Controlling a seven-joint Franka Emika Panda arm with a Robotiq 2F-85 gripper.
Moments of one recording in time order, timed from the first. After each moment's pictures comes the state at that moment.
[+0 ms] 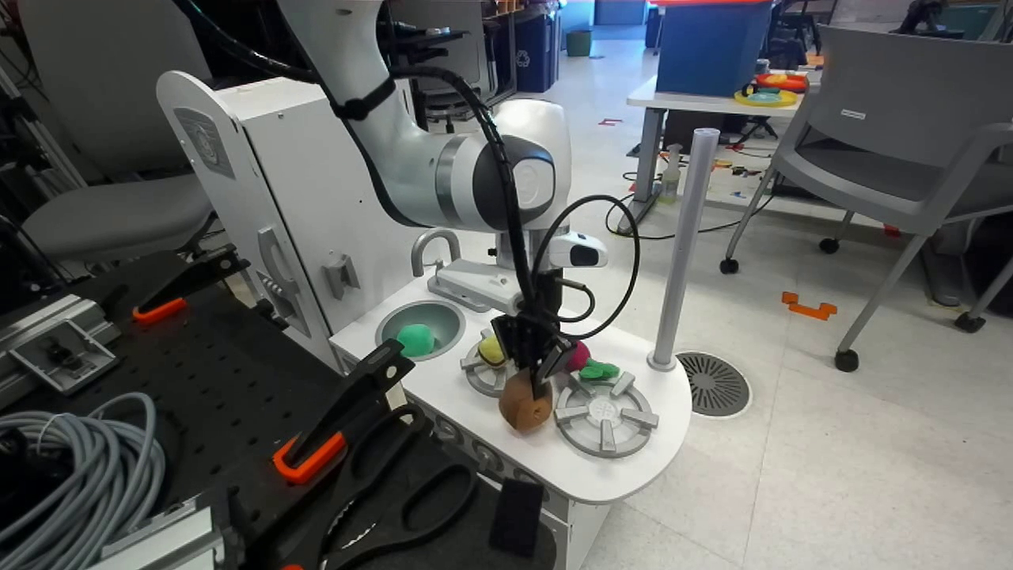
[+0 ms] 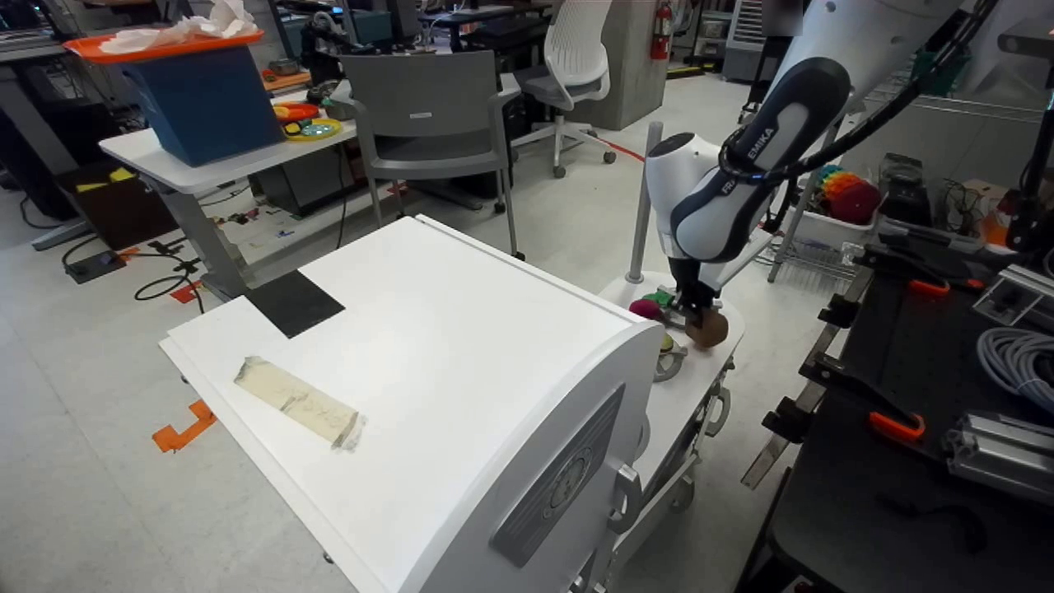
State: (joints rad) arm 0.03 1.21 -0.16 -1.57 -0.11 2.50 0.22
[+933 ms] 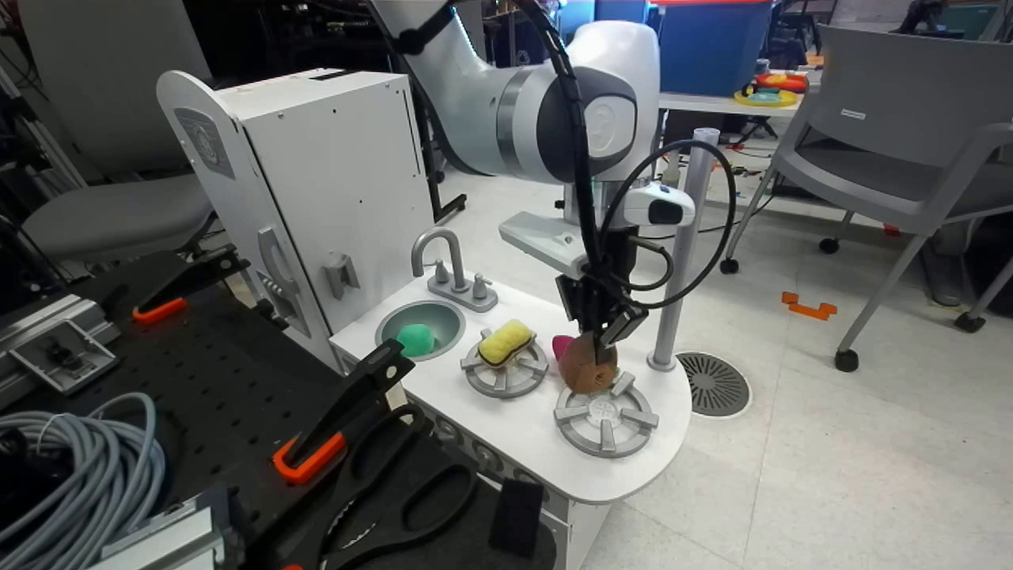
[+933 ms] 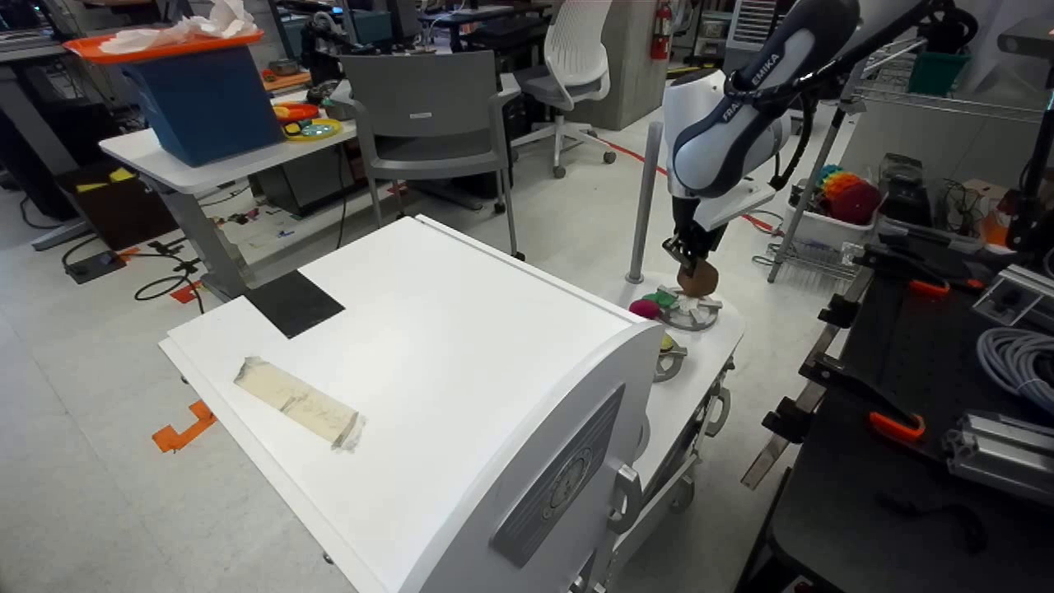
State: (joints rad) arm -0.08 1.13 -0.16 -1.52 -0.03 2.49 0.22
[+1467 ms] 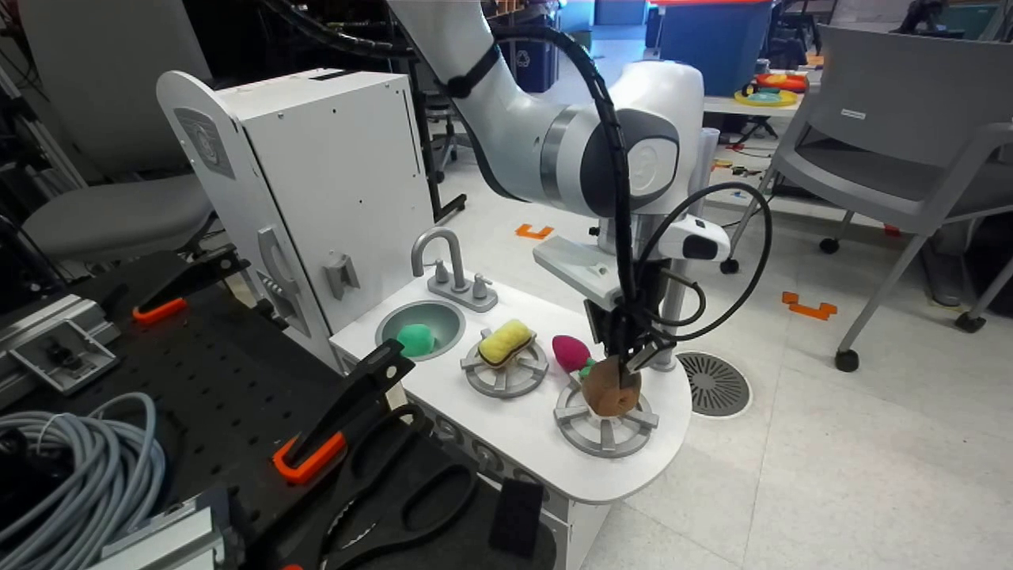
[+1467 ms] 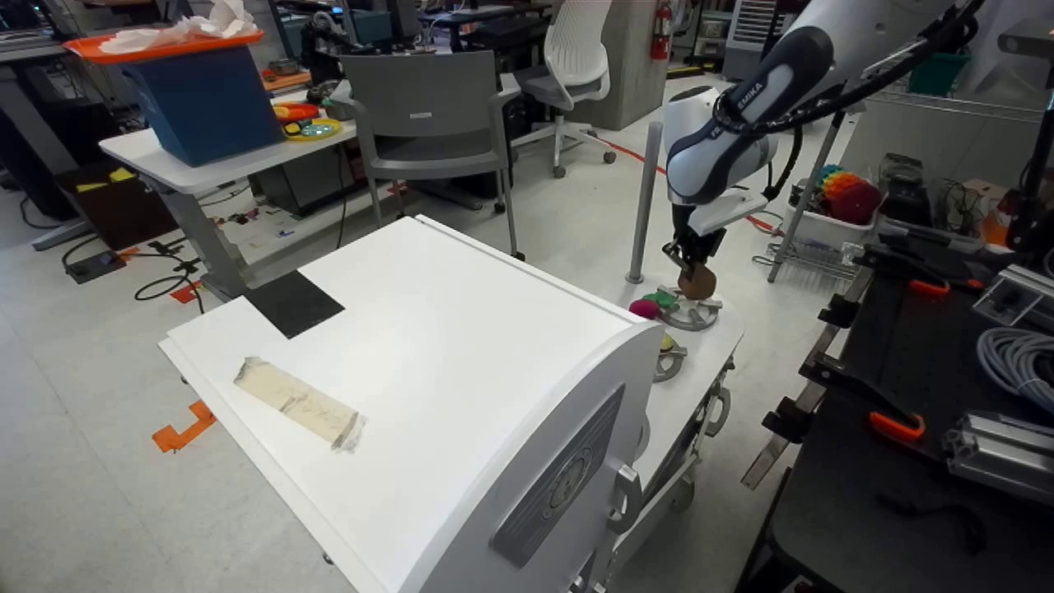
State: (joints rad) arm -0.14 1.28 -0.16 -1.30 0.01 2.40 0.22
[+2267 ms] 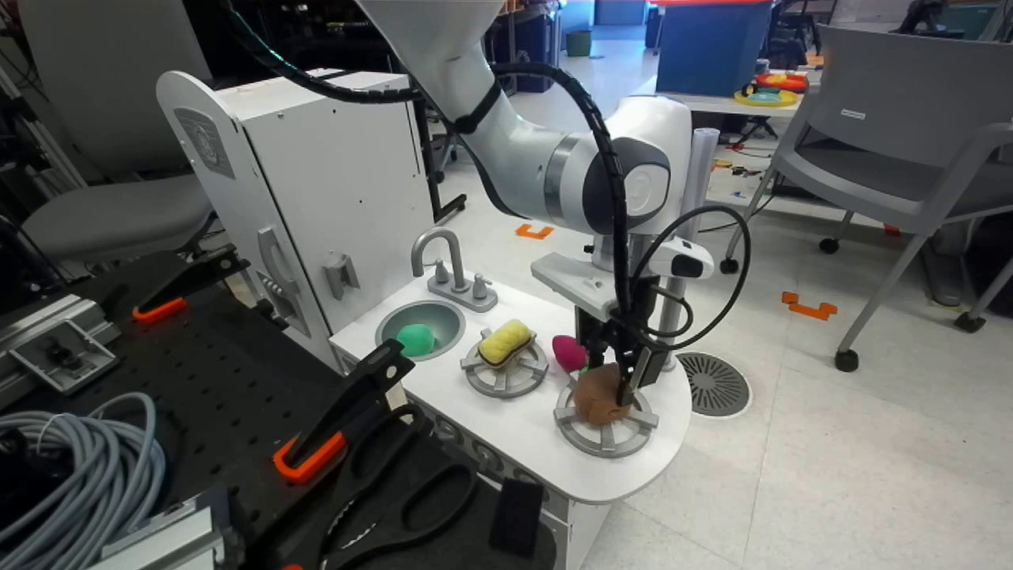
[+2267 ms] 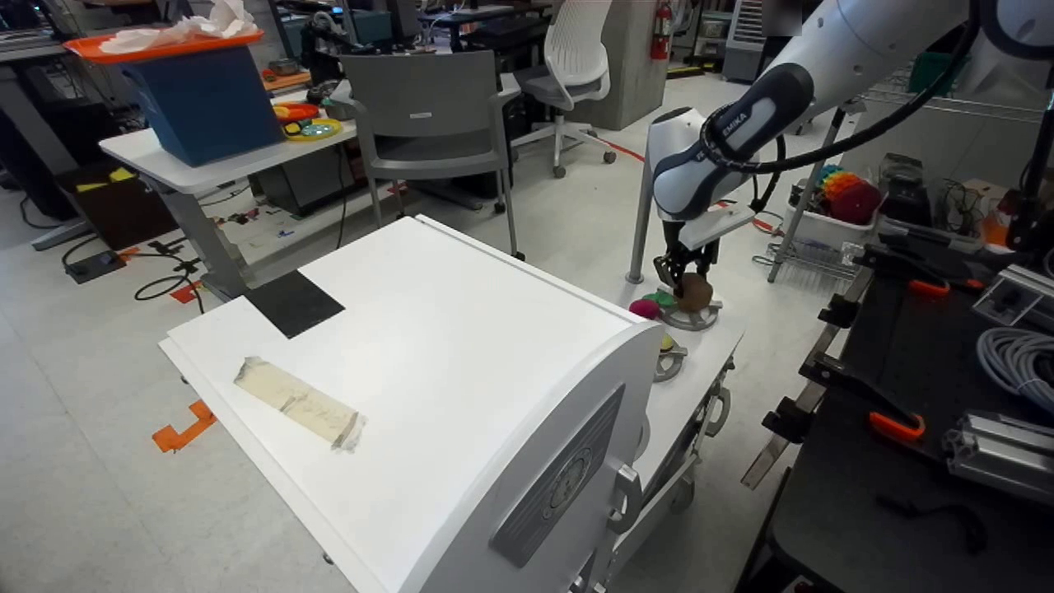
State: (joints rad) arm -0.13 1.41 -0.16 -1.11 0.00 2.27 0.22
